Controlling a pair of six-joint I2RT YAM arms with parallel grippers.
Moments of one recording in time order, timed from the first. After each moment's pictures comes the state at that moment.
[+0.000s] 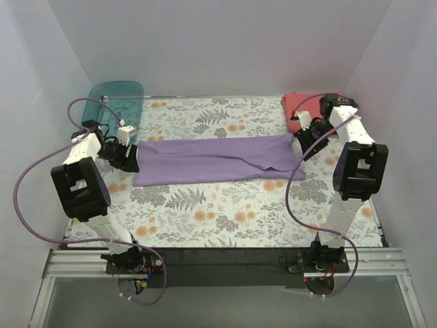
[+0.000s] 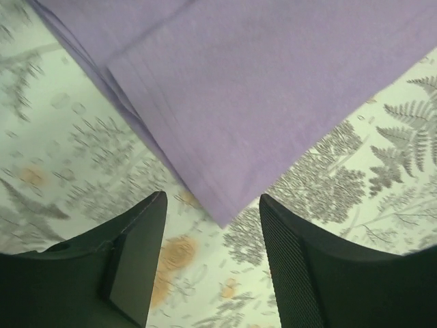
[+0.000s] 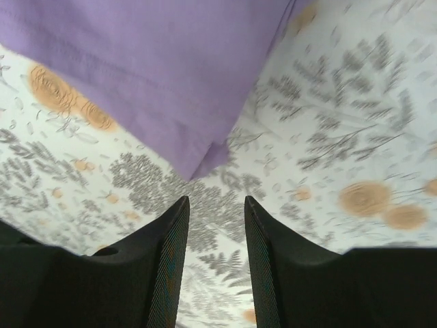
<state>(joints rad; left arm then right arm) 0.32 1.81 1.33 -0.89 0.60 0.81 -0.02 1.97 1.73 -1.20 -0.31 -0.75</state>
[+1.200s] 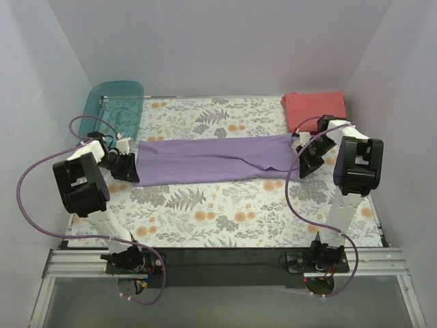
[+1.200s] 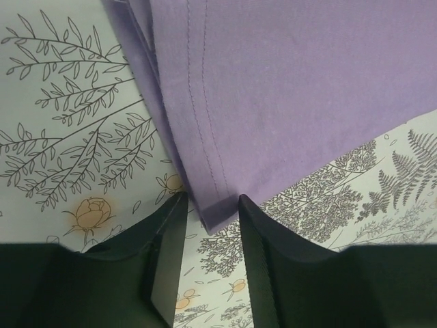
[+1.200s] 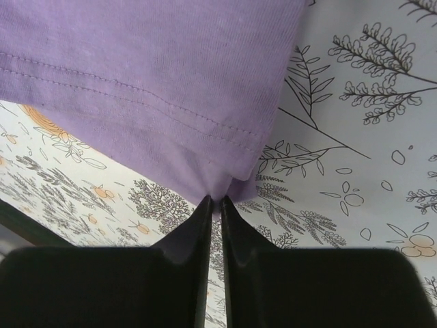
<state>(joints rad) 0.35 1.85 1.17 -0.78 0.51 0.50 -0.10 2.04 1.46 -1.08 -0.41 -0.56</state>
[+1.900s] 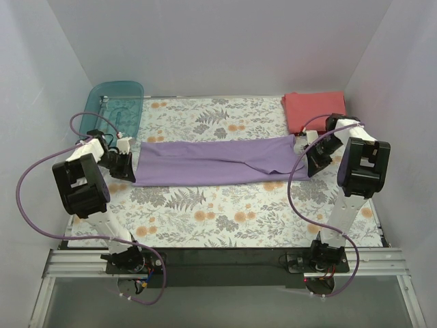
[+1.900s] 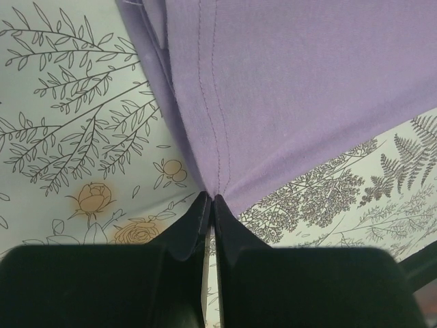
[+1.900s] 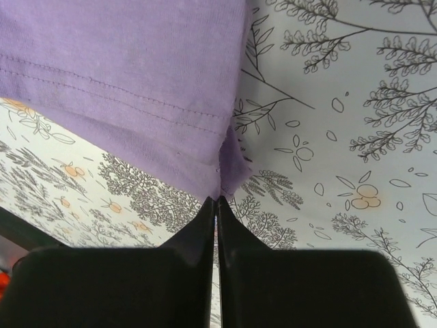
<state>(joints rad) 0.35 1.83 1.20 -0.85 0.48 0.55 -0.16 2.02 1.48 -1.11 -0.37 -0.63</state>
